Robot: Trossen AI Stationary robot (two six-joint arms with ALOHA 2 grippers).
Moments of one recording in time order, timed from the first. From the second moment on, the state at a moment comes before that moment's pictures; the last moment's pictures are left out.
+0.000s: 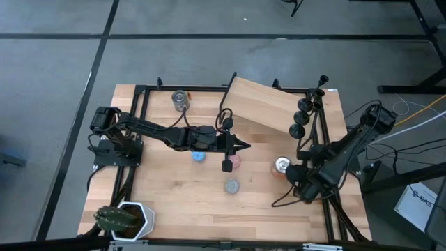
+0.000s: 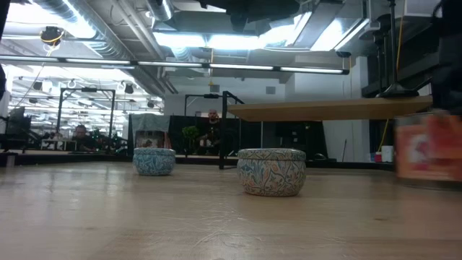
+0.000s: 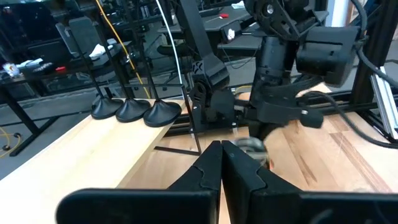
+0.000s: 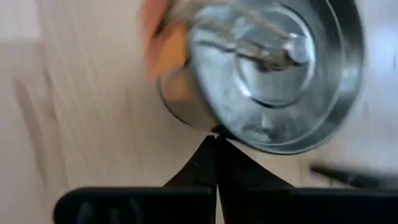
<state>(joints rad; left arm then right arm) -0.09 1.67 1.15 0.34 -0.18 0.14 0.85 1.32 0.68 -0.95 0.44 0.90</state>
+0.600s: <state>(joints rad) -0.10 1.67 1.15 0.34 -0.18 0.14 0.58 1.35 0.68 -0.40 0.76 0.11</state>
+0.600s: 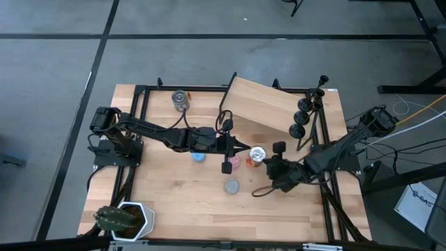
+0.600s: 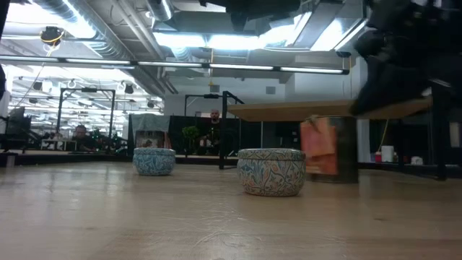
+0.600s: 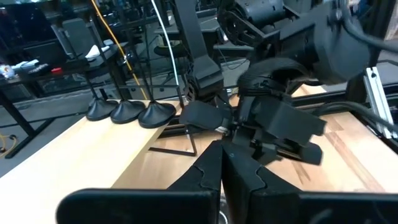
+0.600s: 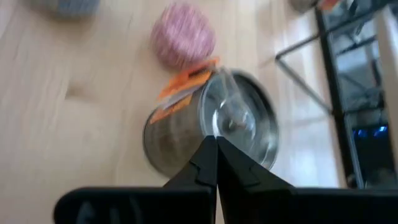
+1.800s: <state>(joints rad) -0.18 1.67 1.15 0.27 -0.19 0.09 0.49 1.01 0.73 -0.44 0.03 -0.05</state>
